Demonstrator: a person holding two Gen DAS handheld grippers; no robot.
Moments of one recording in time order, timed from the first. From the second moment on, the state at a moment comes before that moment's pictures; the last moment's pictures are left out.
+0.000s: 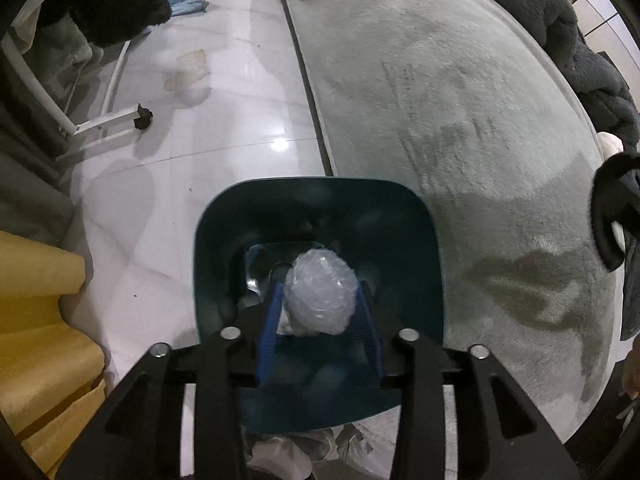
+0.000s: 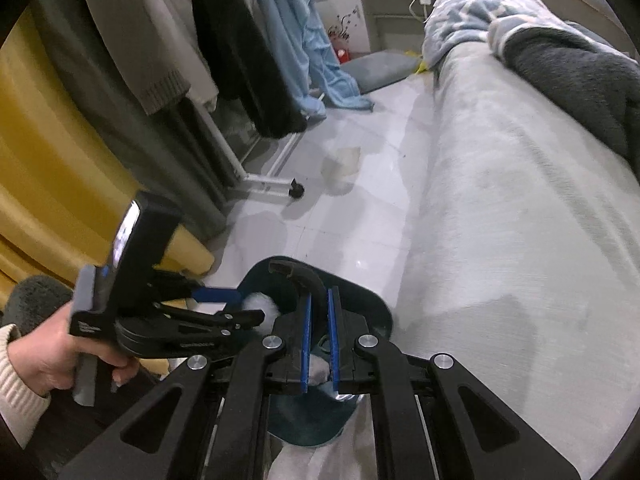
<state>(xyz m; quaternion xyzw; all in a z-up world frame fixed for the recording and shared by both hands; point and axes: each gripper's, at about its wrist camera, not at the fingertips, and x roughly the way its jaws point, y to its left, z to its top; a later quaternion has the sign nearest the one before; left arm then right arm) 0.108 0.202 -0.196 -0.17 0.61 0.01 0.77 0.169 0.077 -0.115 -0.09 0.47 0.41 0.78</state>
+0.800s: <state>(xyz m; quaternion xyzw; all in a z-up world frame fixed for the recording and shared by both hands) 0.090 0.236 -0.097 -0.16 0.44 0.01 0.89 0.156 0.134 -0.196 -0.16 0.57 0.39 0.71</state>
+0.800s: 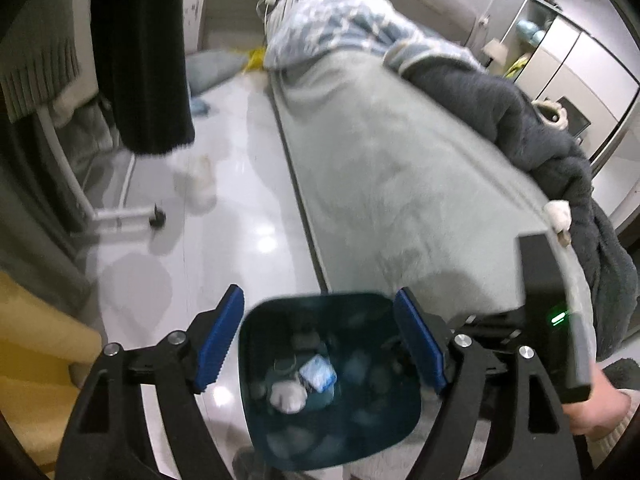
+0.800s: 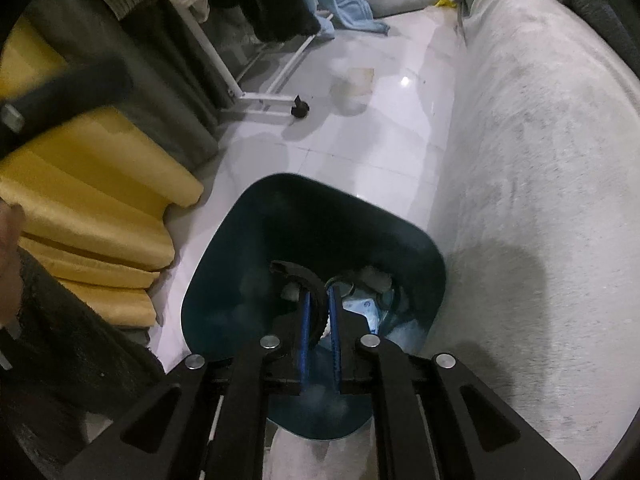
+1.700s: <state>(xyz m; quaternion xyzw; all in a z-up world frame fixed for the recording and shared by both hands) 0.090 0.177 -0.005 -0.13 0.29 -0.06 0.95 0.167 0.072 -0.107 -0.10 0.49 0.38 0.78</state>
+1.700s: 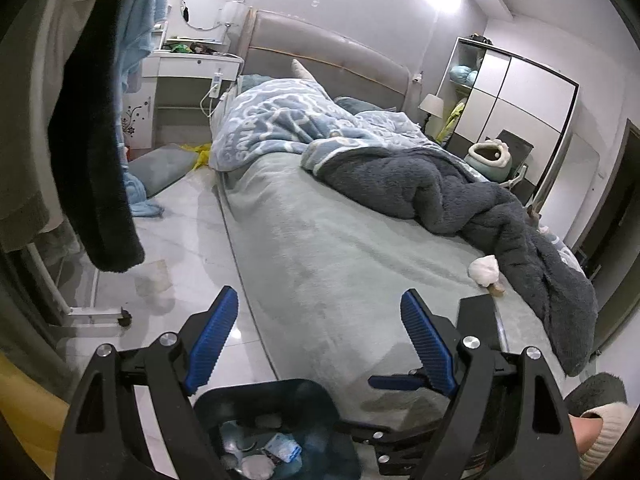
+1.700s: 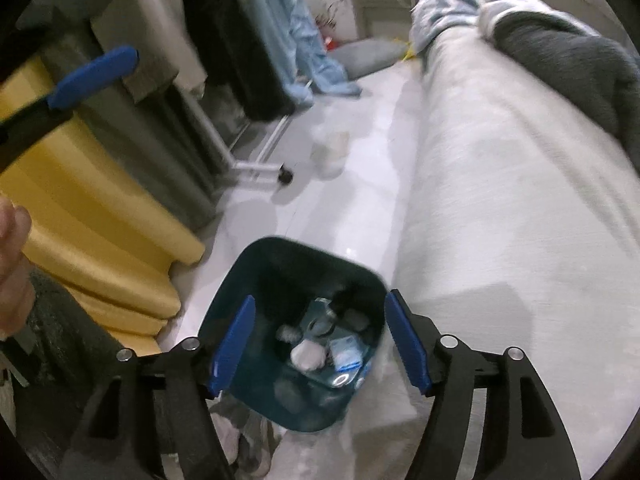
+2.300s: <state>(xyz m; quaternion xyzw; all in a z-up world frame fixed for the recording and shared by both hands) 0.123 0.087 -0.001 -0.10 0.30 -0.12 0.94 0.191 -0.068 -0.076 -0.05 0.42 0.28 0.86</state>
